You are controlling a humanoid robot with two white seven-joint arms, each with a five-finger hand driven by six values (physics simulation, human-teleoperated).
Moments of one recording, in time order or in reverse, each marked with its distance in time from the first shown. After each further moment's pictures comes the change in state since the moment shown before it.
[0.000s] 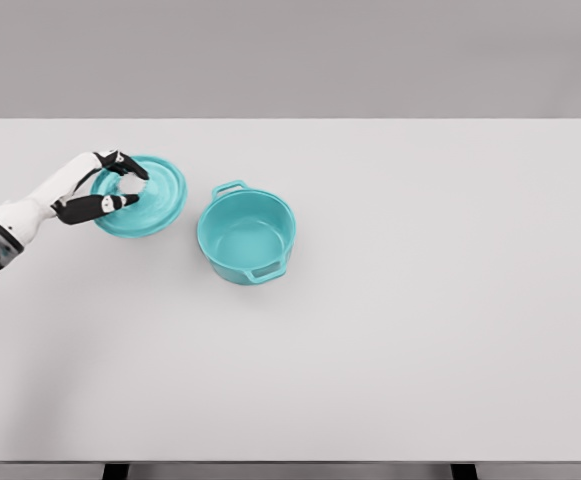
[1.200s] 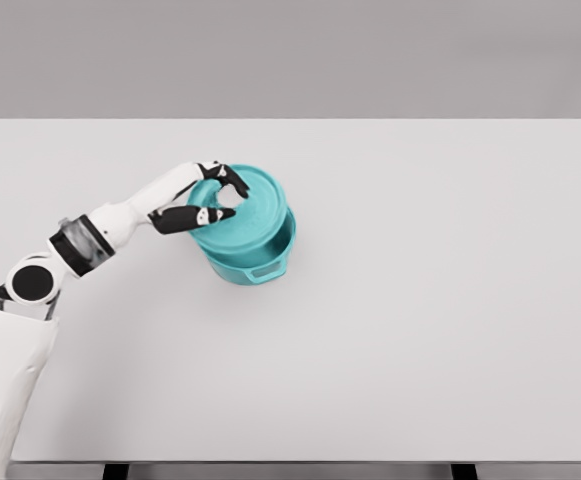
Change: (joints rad) left arm -0.023 -0.120 -0.188 -0.126 0.004 -0.004 0.000; right arm 0.000 0.000 0.000 0.000 0.000 0.000 0.000
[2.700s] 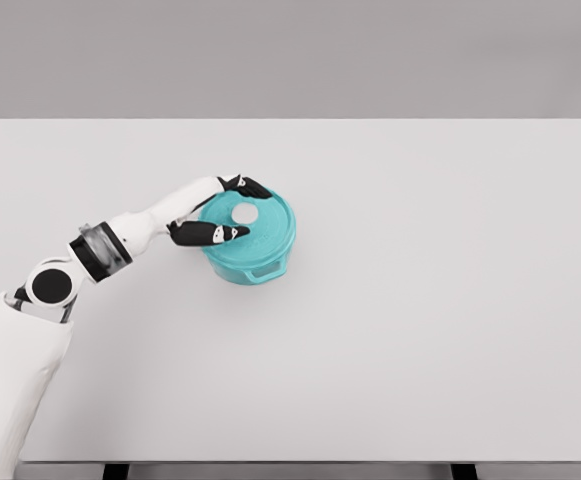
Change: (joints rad) left arm -0.009 -0.013 -0.066 0.037 -0.013 -0.007 0.000; right arm 0.000 0.000 0.000 0.000 0.000 0.000 0.000
